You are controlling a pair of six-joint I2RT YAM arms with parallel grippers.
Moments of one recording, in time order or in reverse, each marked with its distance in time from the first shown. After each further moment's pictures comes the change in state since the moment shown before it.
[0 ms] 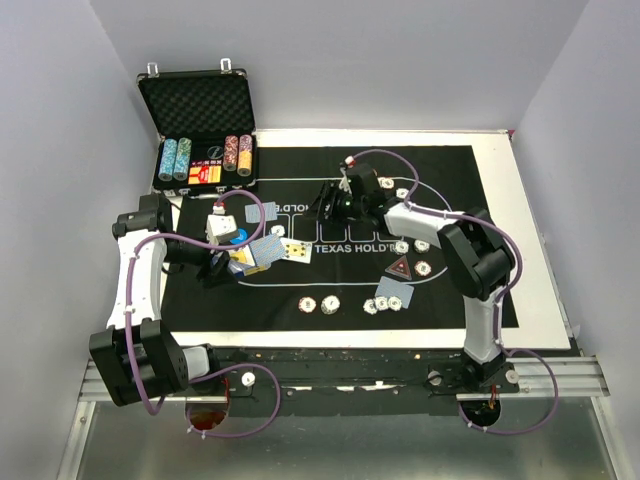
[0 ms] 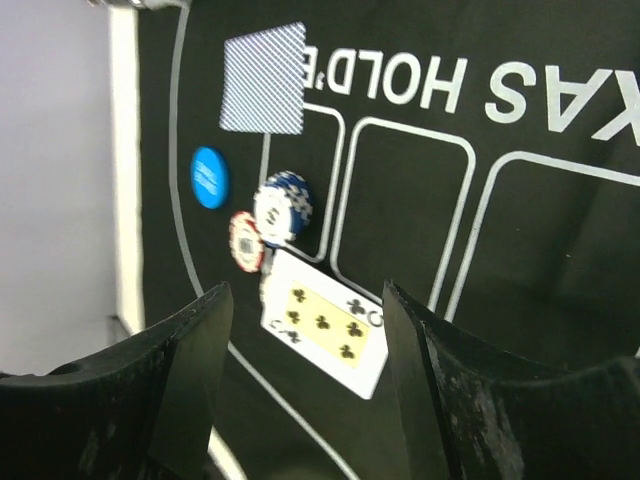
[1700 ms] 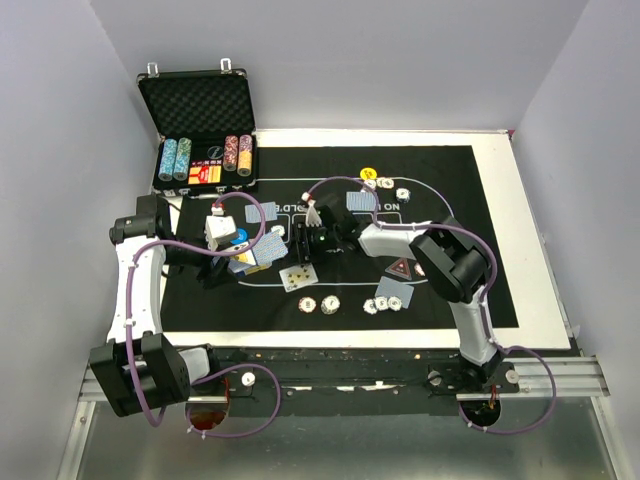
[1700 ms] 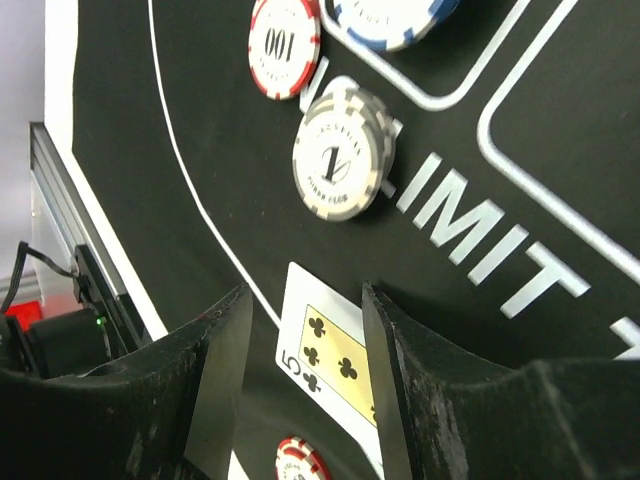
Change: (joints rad) left arm 0.000 -0.053 0.000 0.000 0.023 -0.010; right arm 0.189 0.103 -0.011 -0.011 -0.138 -0.247
